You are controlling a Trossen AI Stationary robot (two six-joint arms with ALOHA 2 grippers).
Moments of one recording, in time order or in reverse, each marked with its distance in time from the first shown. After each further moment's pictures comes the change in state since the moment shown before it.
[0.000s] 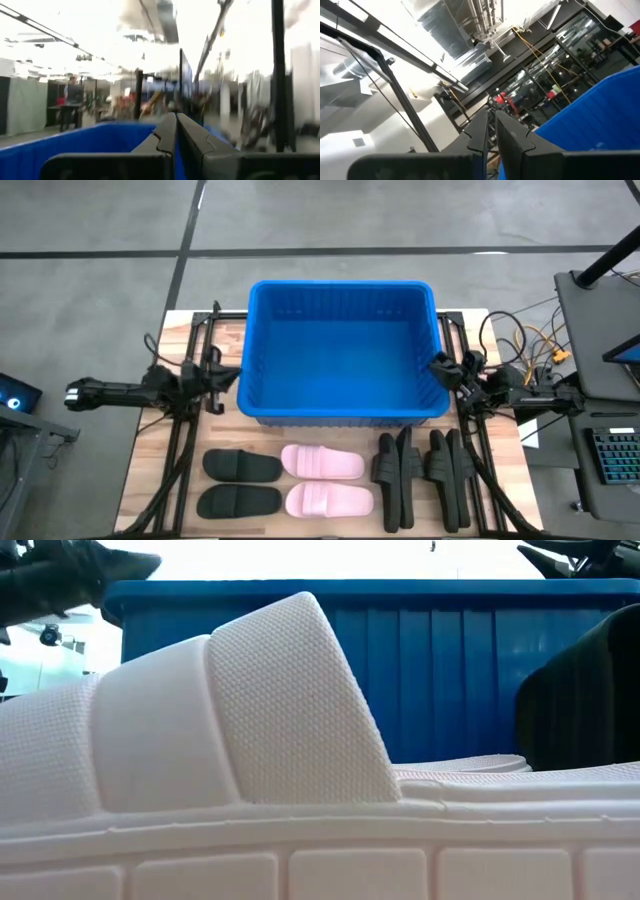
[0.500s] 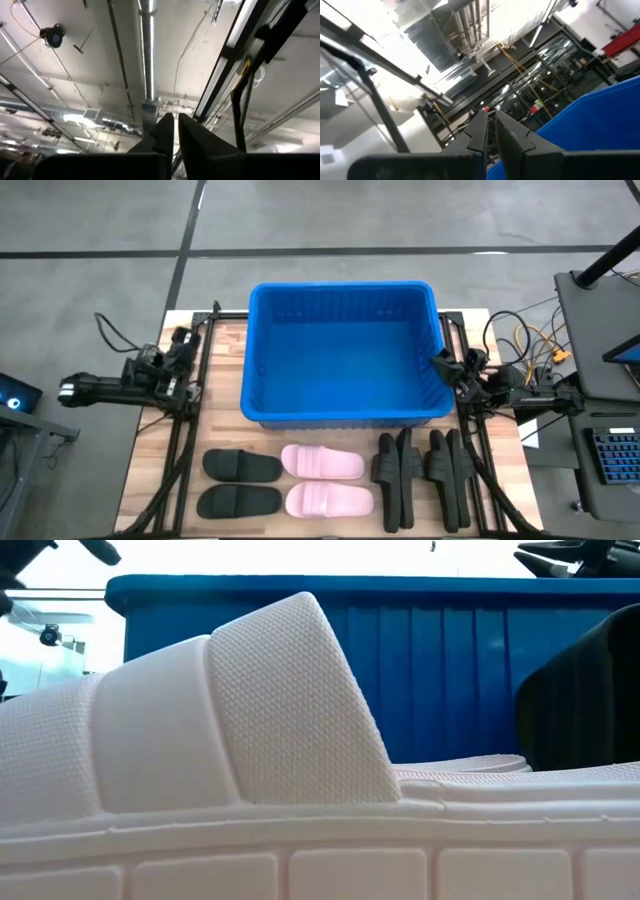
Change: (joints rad) left arm 0.000 0.165 0.172 0.479 0.050 -0.113; right arm 0.001 0.000 0.001 0.018 0.127 -0.065
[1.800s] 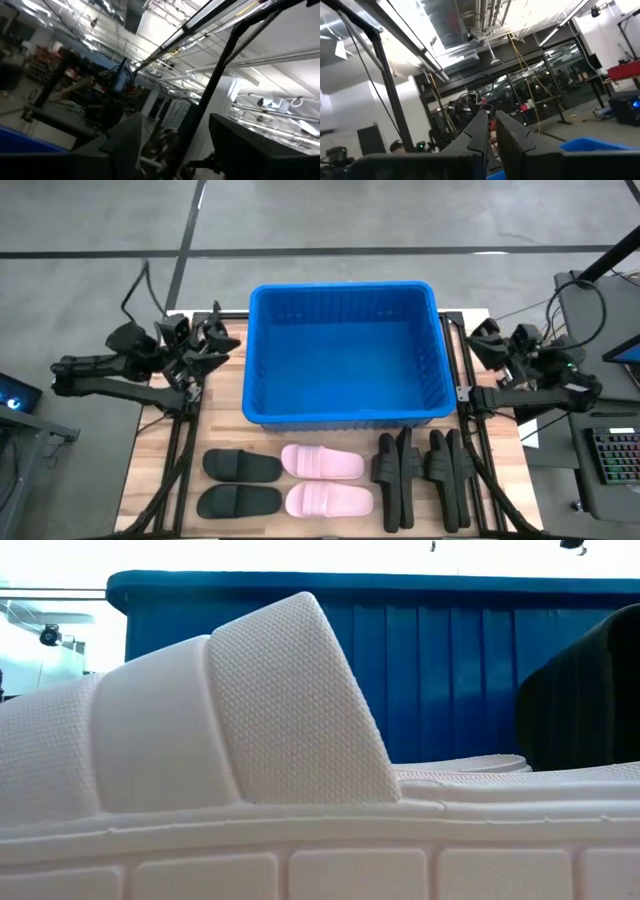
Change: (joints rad) left arm -0.029 0.314 0.683 -0.911 0.160 -0.445; right arm -0.001 0.136 0.632 -0.584 -0.128 -0.255
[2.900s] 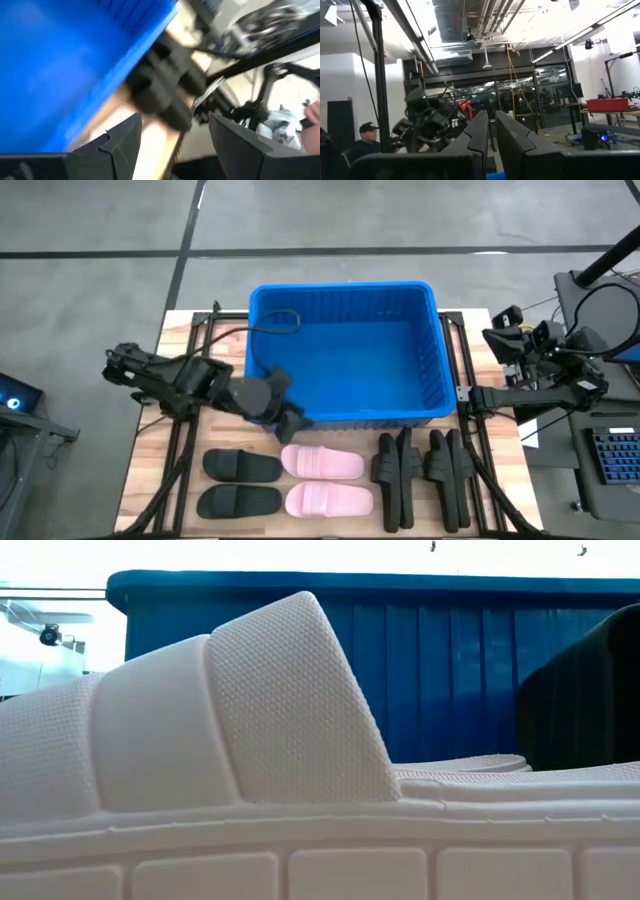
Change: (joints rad) left arm -0.331 0.755 0.920 -1.174 -0.275 -0.563; right arm 0.000 0.027 0.140 -0.113 0.000 -0.251
